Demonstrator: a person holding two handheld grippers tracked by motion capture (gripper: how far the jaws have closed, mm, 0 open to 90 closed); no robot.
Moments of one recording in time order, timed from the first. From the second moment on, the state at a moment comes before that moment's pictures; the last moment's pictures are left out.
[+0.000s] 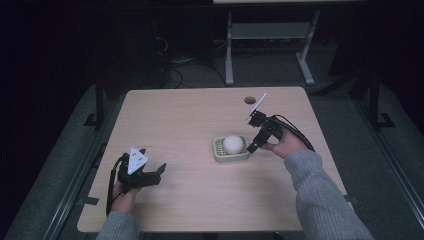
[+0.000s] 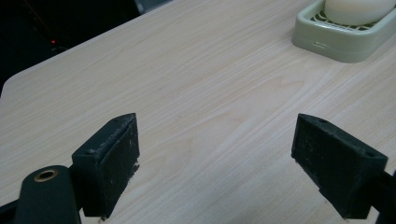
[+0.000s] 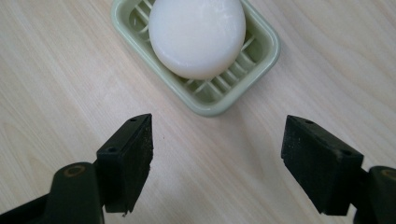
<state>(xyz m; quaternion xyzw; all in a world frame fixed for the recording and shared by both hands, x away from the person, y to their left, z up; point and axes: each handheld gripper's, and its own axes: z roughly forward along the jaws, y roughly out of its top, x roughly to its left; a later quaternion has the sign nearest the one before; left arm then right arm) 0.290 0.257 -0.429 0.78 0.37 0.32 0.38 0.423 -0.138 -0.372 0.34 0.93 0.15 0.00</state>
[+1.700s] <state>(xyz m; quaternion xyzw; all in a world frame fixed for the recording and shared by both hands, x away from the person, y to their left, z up) 0.289 0.254 -0.430 0.79 0.37 0.32 0.38 0.364 -0.213 -0.396 0.38 0.91 0.18 0.01</state>
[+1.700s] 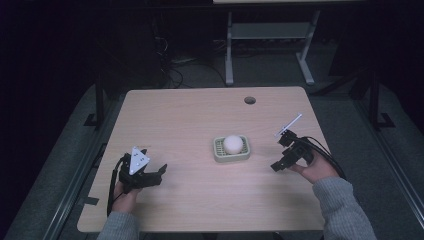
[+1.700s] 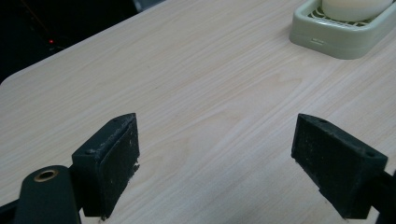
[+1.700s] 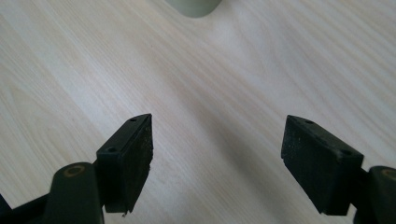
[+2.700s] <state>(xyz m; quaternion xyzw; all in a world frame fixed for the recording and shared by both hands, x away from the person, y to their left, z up) 0.288 0.253 -0.430 0.79 0.36 0.32 0.37 0.321 -0.250 -0.420 0.41 0.89 0.21 0.02</state>
